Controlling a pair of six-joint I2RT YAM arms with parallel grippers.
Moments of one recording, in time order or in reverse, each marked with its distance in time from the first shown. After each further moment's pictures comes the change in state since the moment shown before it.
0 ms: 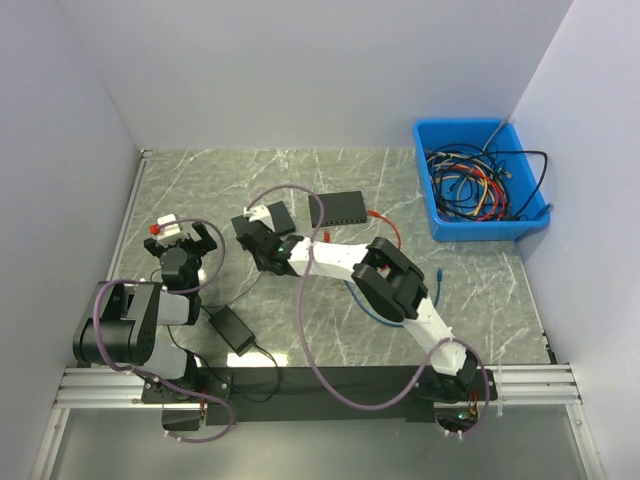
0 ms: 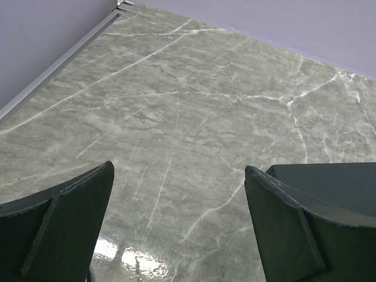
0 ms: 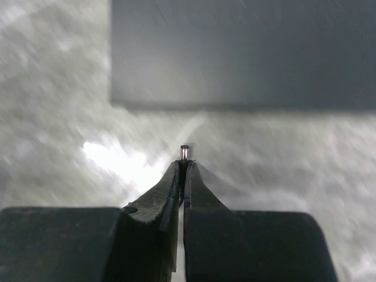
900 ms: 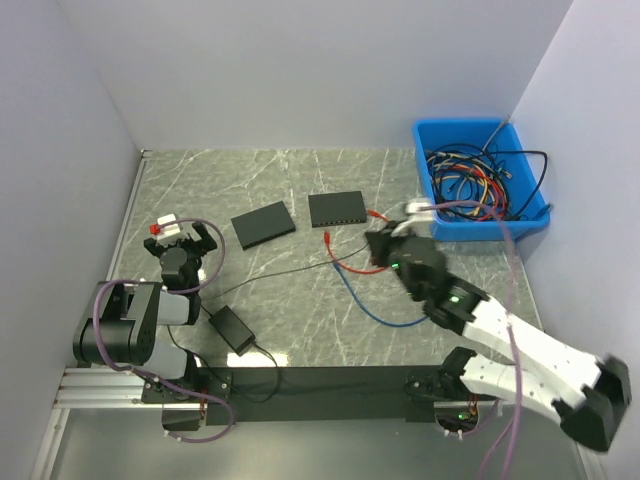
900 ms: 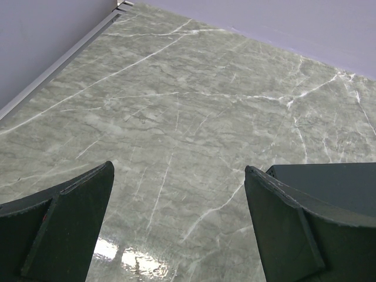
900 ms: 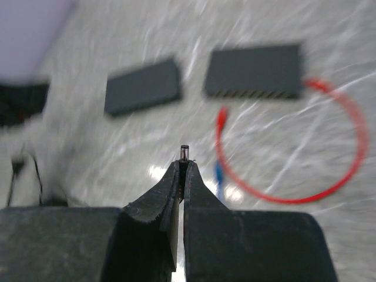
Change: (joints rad) left arm 0.000 0.000 0.000 0.000 0.000 0.001; right arm -0.166 -1.390 -1.064 0.244 0.061 0.013
